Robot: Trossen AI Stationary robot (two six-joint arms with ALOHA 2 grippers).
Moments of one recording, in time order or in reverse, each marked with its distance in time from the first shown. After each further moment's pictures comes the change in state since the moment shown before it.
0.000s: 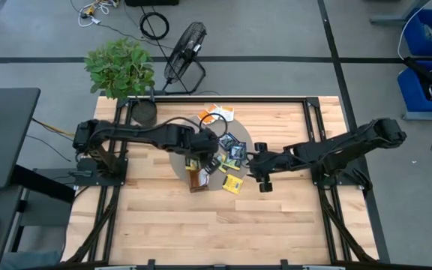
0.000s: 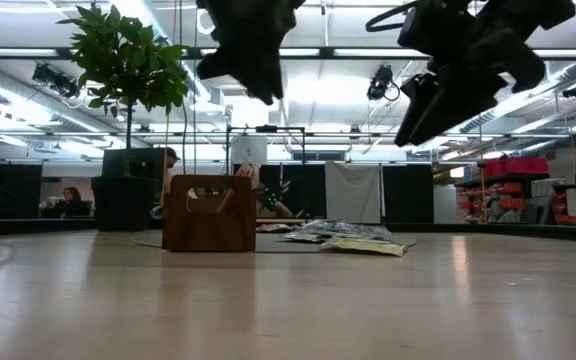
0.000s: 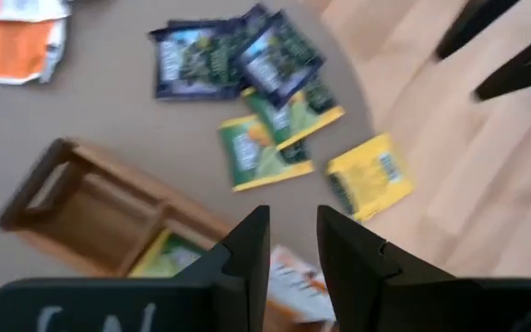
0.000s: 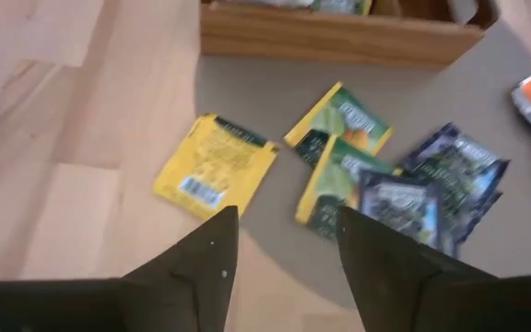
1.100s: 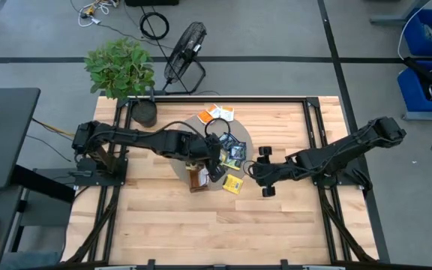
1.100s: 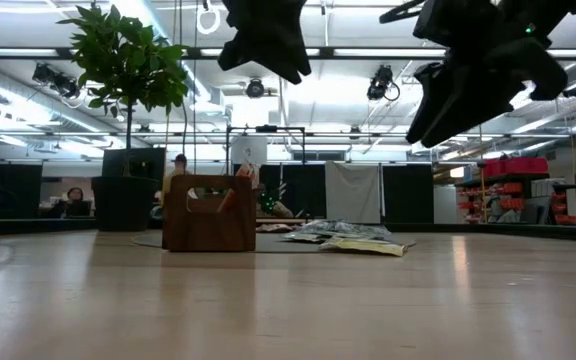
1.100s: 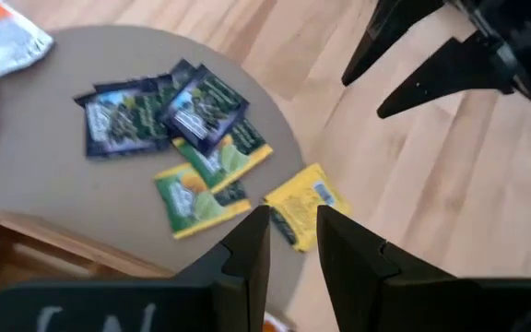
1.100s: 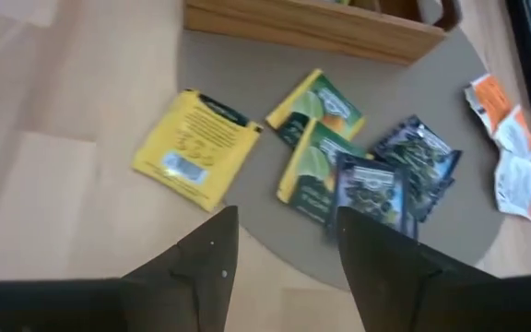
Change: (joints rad) left arm -0.047 0.000 0.000 0.148 -0.003 0.109; right arm 0.104 0.000 0.000 -0.057 0.198 0.017
